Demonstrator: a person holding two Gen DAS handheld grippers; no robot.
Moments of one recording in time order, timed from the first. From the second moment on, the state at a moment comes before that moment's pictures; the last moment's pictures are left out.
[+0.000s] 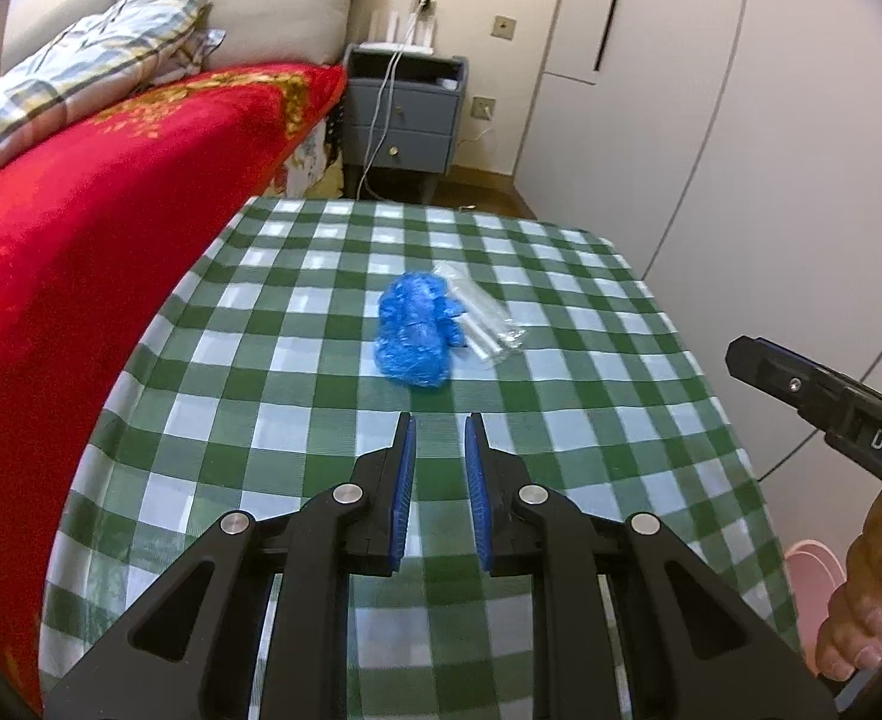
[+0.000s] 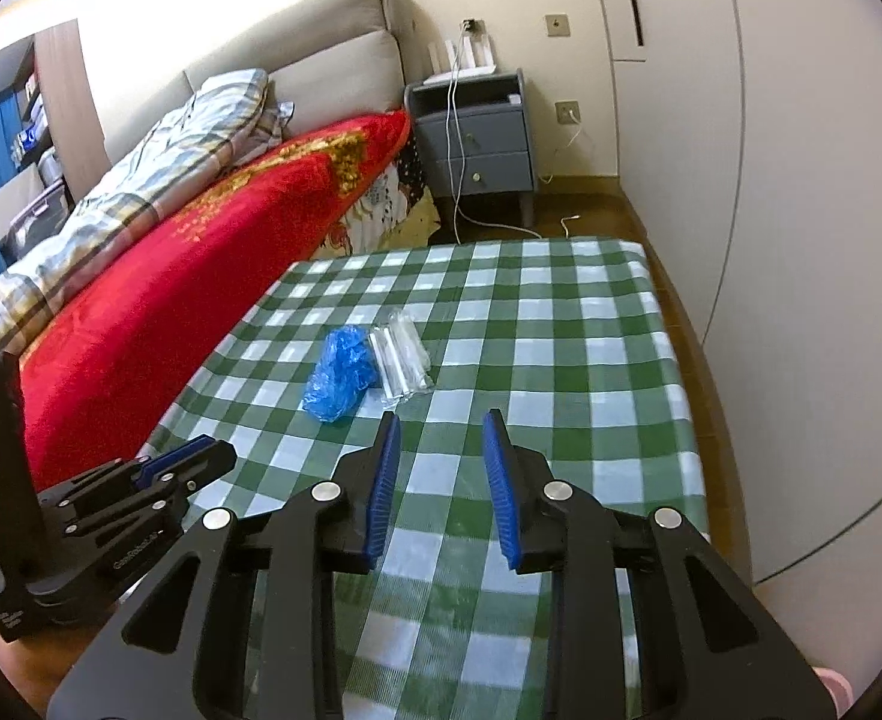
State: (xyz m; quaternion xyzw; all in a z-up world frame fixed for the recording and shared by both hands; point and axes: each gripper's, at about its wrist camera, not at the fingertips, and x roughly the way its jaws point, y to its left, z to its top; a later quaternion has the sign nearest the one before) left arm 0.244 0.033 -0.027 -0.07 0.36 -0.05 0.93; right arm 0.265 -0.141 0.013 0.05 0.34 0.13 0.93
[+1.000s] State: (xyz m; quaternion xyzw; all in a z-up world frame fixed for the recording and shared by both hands) left arm 0.340 0.032 -0.075 -0.09 0.39 -0.05 0.91; right arm 0.386 -0.109 -0.048 0.08 0.39 0.17 0.90
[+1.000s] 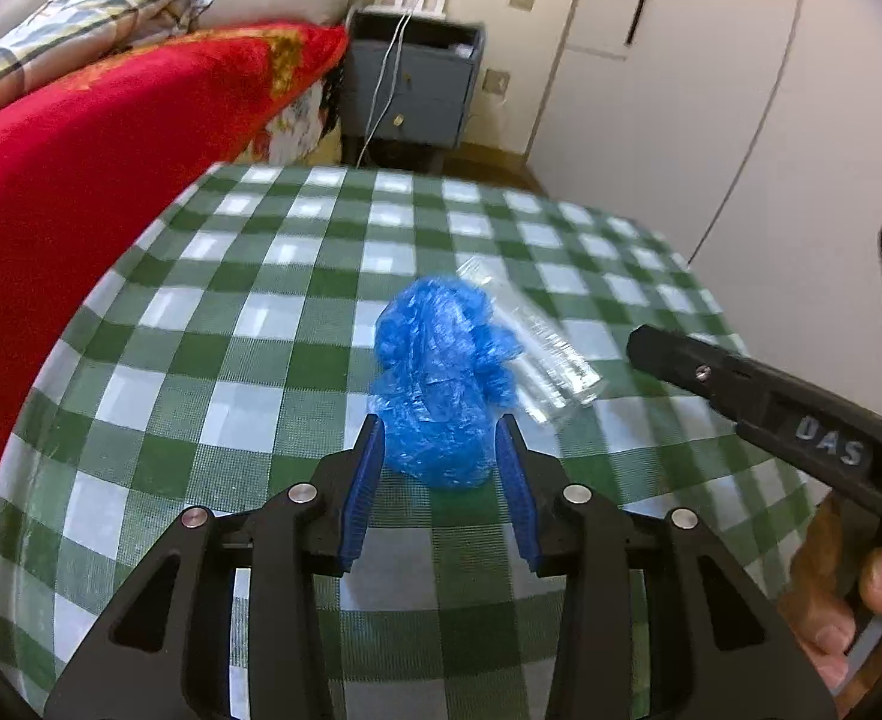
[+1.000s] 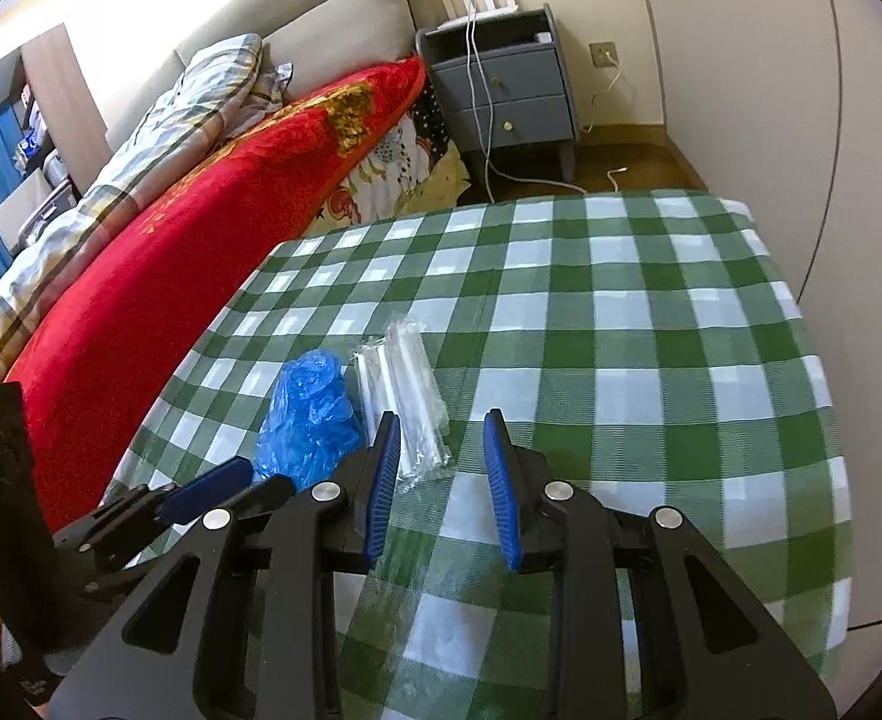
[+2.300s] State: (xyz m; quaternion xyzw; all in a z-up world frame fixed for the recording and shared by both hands) left arm 0.256 0.044 -0.024 -0.08 0.37 -0.02 0.93; right arm 0.299 -0.118 0.014 -0.01 0.39 0.17 0.90
